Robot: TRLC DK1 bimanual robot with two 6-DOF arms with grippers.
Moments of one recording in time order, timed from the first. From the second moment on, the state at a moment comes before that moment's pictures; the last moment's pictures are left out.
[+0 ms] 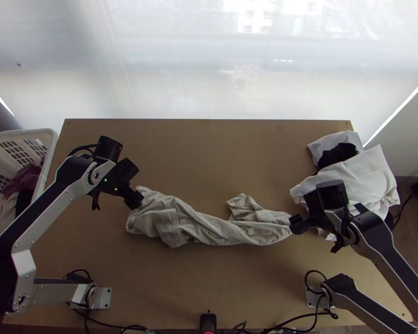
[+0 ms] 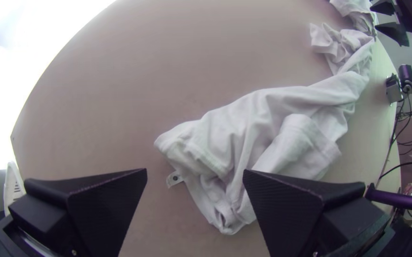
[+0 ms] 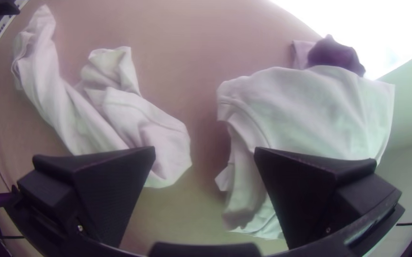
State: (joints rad) left arm -0.26 1.44 1.21 -0.97 0.09 0.45; right arm 0.38 0.94 0.81 -0.89 0.14 -0.12
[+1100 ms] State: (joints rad) left arm -0.17 1.34 1.13 -0.96 0.06 0.51; right arm 0.54 1.11 0.89 -1.07 0.03 -0.14
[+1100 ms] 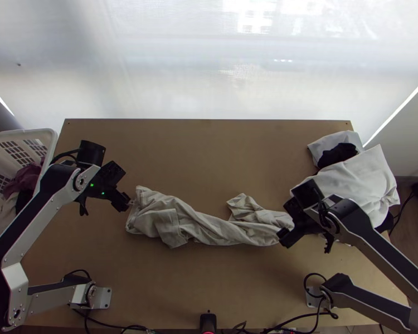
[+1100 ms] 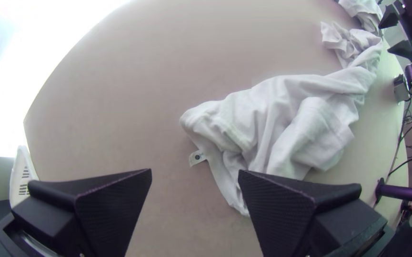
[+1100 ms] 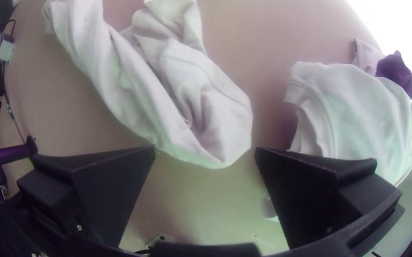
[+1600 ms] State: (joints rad) left arm -0.38 1.39 1.08 -0.90 0.09 0.40; right arm 0.59 1.13 0.80 -1.02 -0.02 -0.14
